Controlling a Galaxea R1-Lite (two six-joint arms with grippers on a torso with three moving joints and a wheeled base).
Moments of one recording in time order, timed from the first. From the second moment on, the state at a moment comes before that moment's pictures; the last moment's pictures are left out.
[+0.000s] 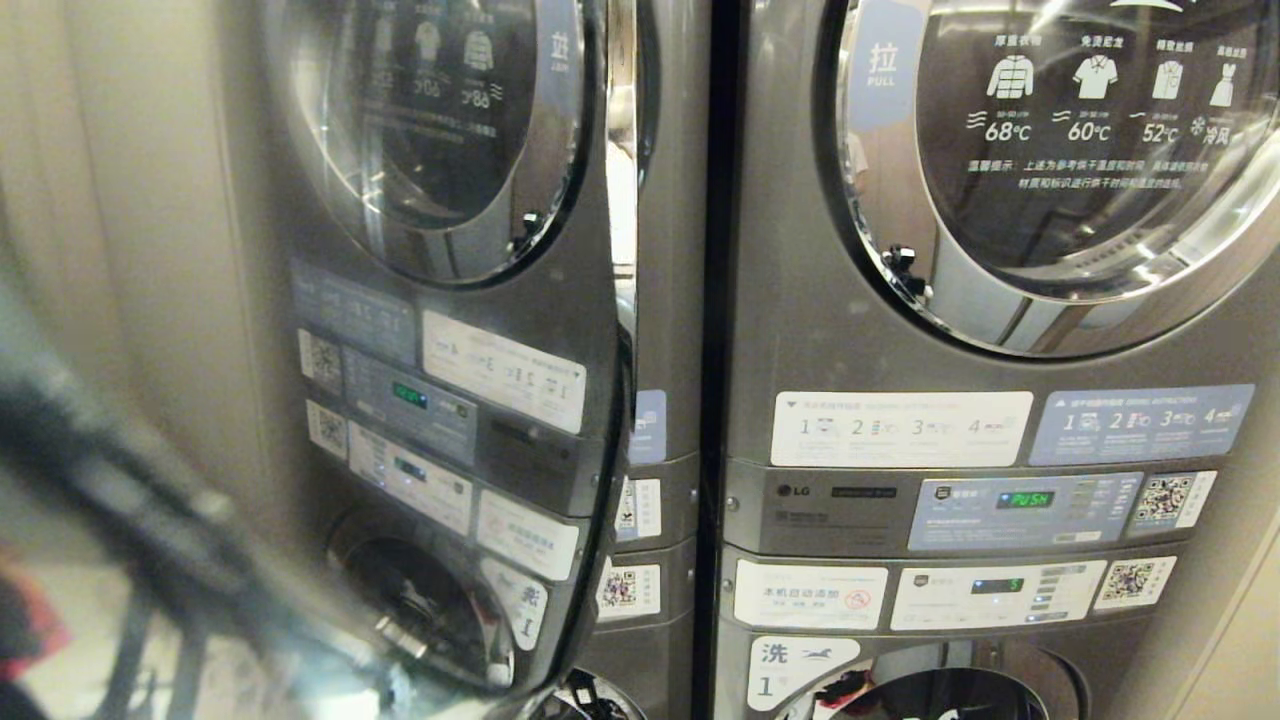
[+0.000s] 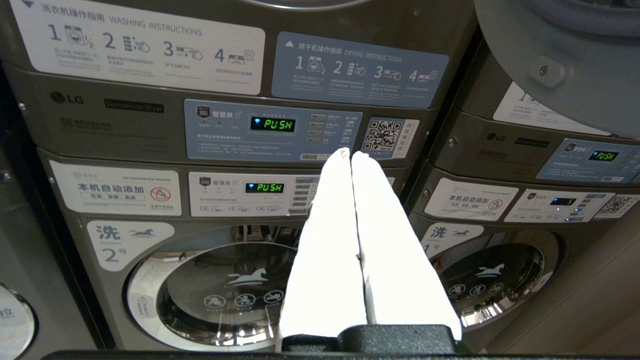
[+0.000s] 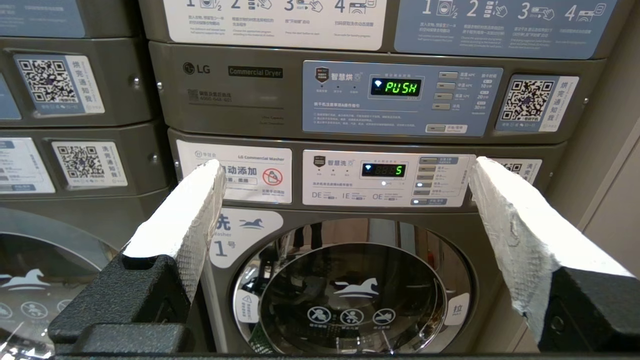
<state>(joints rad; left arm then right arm) 0.59 0.45 -0.66 0.40 -0.71 -0.05 -0.01 0.00 0.00 0.00 0.02 -0.03</state>
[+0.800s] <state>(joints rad) 0.47 0.53 -0.65 0.28 -0.72 -0.05 -0.01 0.00 0.00 0.00 0.02 -0.03</state>
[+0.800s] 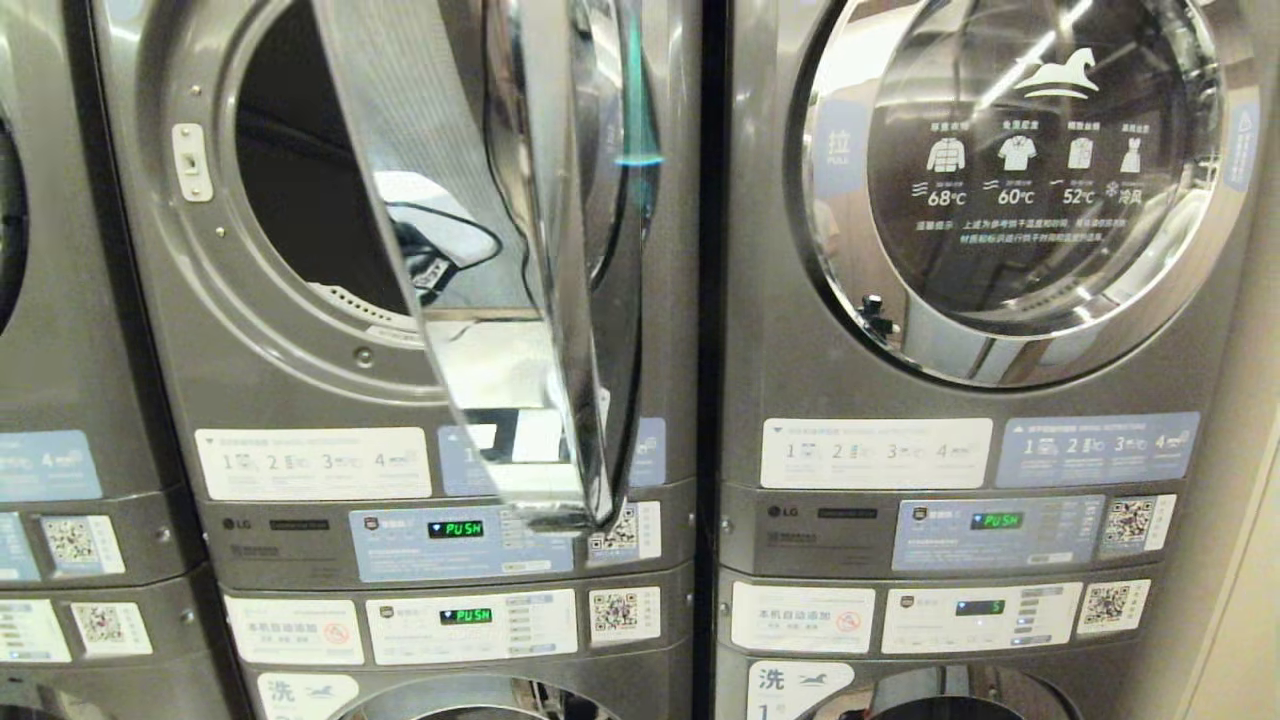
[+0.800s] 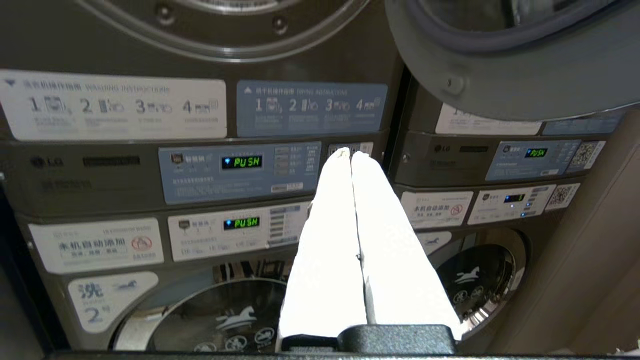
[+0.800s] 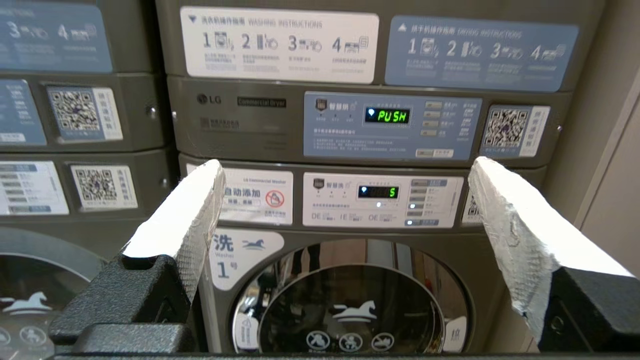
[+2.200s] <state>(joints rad) -0.29 1.26 -1.05 -0.24 -0.58 -0.04 -0.01 0.00 0.00 0.00 0.02 -0.03</state>
